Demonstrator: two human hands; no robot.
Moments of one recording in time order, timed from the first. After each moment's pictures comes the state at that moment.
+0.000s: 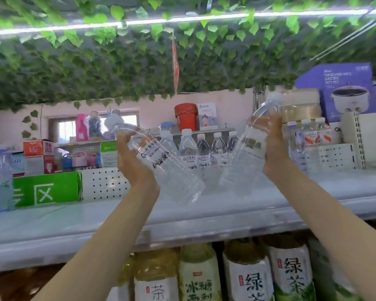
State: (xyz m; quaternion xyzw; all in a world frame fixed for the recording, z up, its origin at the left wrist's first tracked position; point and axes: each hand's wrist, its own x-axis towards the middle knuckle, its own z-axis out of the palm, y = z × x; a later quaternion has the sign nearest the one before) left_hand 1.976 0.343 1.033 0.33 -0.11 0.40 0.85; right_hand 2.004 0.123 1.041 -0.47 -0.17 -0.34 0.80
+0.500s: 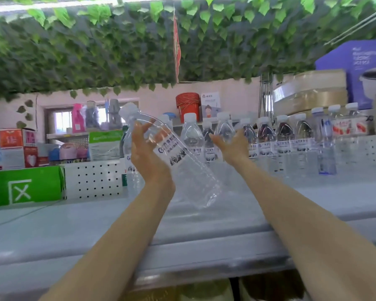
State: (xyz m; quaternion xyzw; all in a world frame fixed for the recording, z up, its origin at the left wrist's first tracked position) left_hand 2.078 0.329 1.025 0.38 -0.12 0.40 0.82; right_hand 2.196 0.178 1.034 -0.74 -0.07 -0.37 0.56
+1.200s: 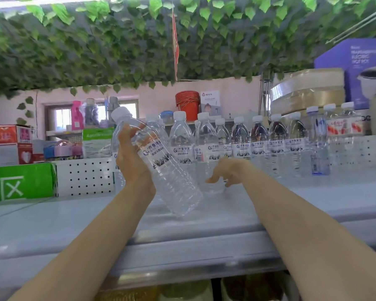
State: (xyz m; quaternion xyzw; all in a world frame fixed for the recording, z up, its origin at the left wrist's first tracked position) left_hand 2.081 0.333 1.018 0.40 -0.12 0.36 0.83; right_hand 2.176 0.158 1.020 -0.95 -0.04 0.01 0.32
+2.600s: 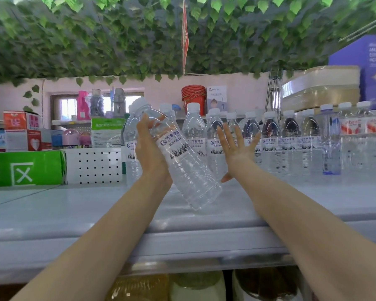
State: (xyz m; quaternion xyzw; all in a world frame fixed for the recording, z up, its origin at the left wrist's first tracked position) left_hand 2.092 0.336 1.016 0.40 -0.17 0.31 0.85; right_hand 2.177 0.174 1.014 -0.95 0.05 -0.24 -0.17
